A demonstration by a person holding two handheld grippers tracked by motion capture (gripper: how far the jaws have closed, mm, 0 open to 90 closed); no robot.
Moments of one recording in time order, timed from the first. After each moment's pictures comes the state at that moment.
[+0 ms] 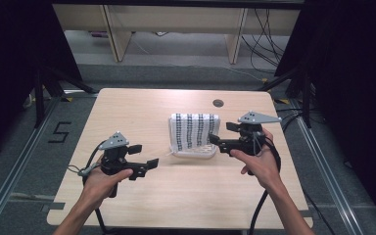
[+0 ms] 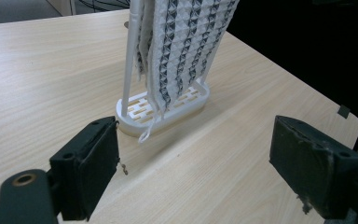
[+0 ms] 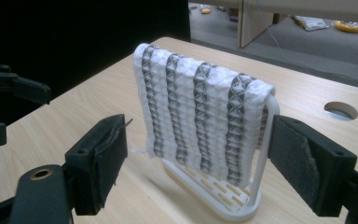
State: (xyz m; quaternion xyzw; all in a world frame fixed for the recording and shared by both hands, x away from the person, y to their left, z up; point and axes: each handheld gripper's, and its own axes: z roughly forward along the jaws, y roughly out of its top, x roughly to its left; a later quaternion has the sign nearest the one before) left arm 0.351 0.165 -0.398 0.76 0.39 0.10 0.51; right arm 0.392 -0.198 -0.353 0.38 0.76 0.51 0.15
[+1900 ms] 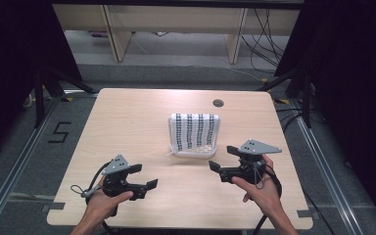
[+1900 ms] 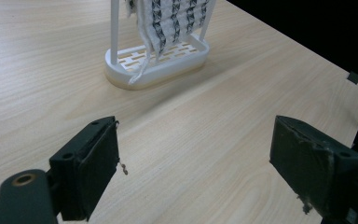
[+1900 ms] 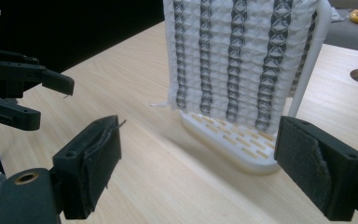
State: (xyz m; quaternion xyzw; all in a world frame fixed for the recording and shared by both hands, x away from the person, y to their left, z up) left arm 0.323 0.168 -0.454 0.77 0.38 0.09 0.51; right arm 0.343 -0.203 -0.398 0.37 0.77 0.50 0.15
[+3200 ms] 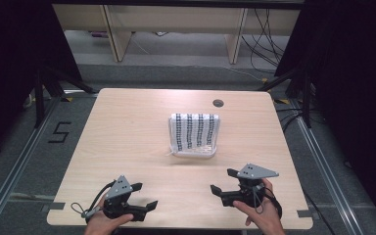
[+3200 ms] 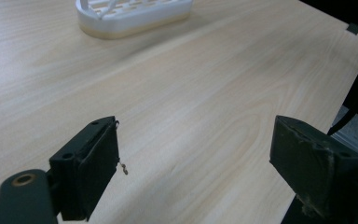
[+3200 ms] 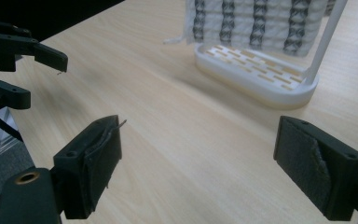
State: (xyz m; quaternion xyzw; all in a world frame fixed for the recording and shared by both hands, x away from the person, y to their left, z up) left arm 0.281 0.166 -0.493 0.79 0.37 0.09 0.48; right arm 0.307 -0.212 -0.449 0.37 0.79 0.47 0.11
